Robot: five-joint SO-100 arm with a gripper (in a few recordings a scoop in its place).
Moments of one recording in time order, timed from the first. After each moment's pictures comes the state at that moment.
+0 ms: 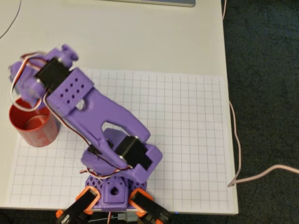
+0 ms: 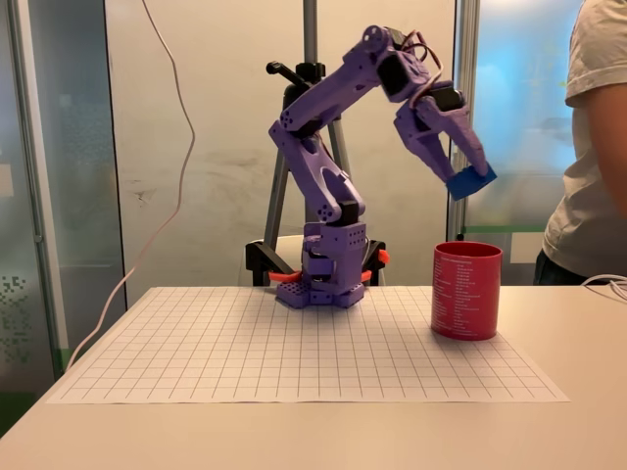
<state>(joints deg) -58.3 133.9 103.1 89.7 19.5</state>
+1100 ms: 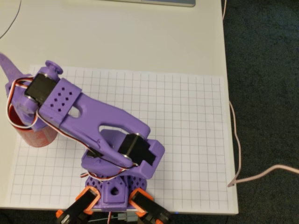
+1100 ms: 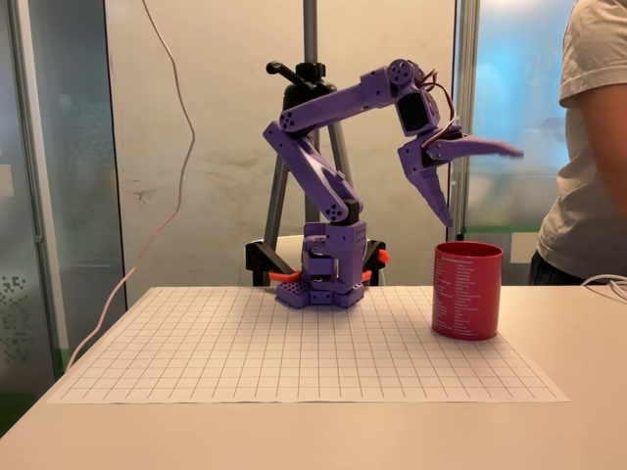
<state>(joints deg) -65.1 134.8 116.6 86.7 23.8</state>
